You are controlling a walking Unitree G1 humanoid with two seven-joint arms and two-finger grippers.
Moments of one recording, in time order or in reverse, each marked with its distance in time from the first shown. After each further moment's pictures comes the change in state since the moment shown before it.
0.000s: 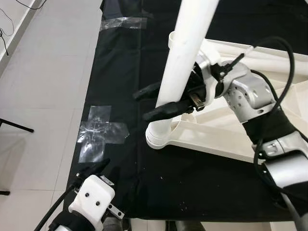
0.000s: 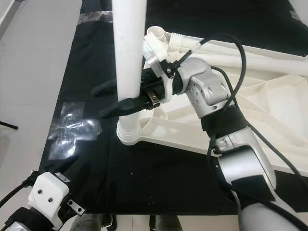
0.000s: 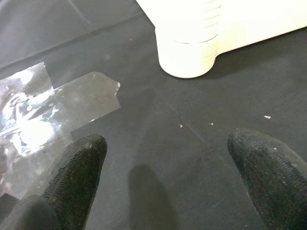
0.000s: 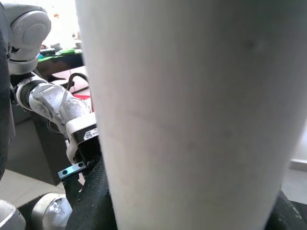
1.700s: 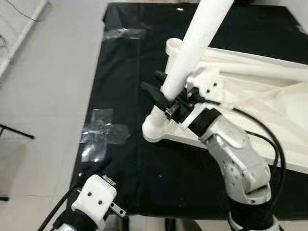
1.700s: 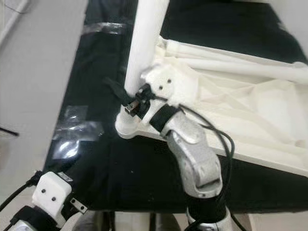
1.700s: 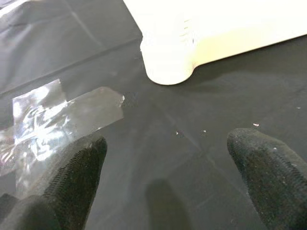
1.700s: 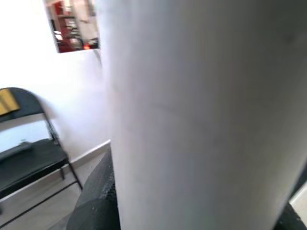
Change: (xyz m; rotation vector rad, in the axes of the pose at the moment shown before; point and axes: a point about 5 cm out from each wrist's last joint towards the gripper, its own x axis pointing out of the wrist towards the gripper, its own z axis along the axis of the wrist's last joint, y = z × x) left arm 0.010 0.000 -0.008 0.008 -0.023 -0.012; right arm 0.030 0.043 -0.039 0.039 -0.044 -1.333
